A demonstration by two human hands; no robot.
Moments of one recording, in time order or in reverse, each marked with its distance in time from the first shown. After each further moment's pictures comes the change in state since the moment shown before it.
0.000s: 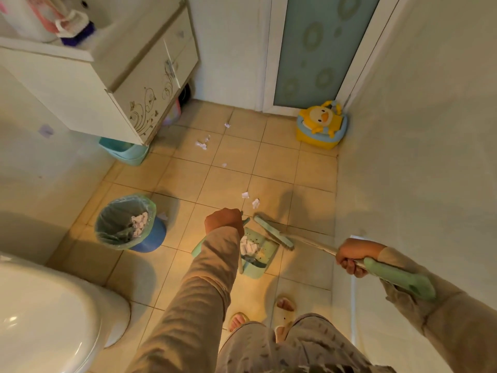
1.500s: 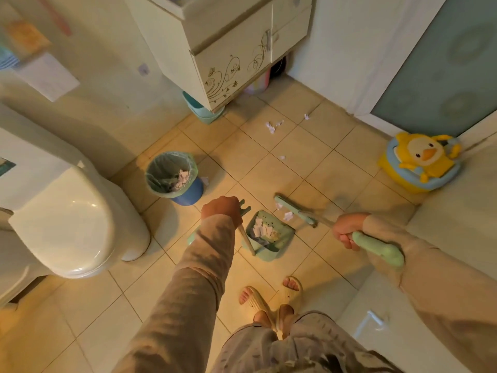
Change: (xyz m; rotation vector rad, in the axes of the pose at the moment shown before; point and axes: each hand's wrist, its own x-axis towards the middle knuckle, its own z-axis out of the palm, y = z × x) left_hand 0.092 0.014 -0.043 -0.310 -0.096 -0.483; right_hand 0.096 -0.205 -0.145 -0.476 -0.200 -0.233
